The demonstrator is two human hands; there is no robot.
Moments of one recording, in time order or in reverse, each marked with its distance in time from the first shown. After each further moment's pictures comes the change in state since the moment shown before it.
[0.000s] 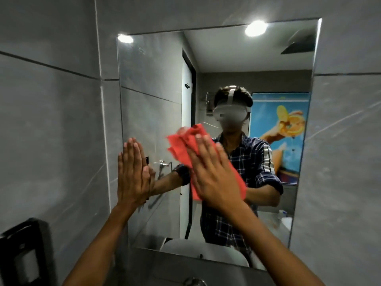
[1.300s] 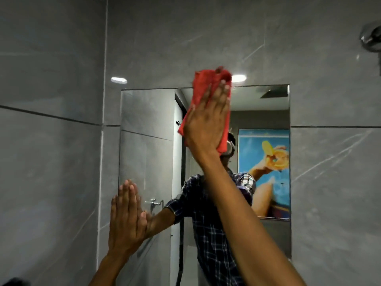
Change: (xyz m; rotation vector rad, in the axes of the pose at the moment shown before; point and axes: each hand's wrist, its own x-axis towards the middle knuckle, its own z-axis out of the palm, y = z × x) left_hand 0.001 -0.005 0.004 0.014 -0.061 -0.022; right_hand 0.226 0.034 -0.056 0.089 0.392 0.558
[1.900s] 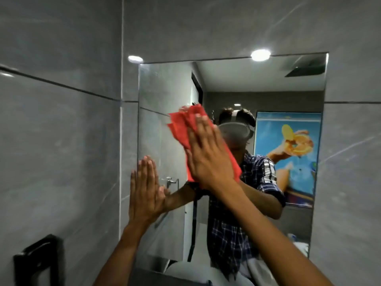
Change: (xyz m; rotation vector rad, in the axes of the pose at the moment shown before) left_hand 0.000 0.009 -0.008 0.060 0.002 -0.010; right_hand -0.133 0.032 0.000 -0.056 -0.361 -0.490
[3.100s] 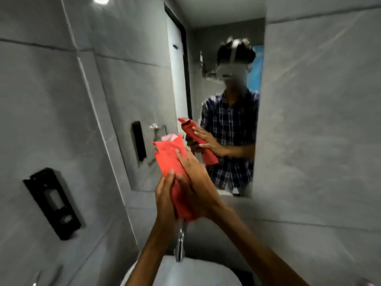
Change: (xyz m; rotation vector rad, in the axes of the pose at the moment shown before) left_hand -0.138 0.221 -0.104 -1.541 -0.210 -1.109; right_hand -0.231 -0.040 -0.094 0.990 -0.309 0.359
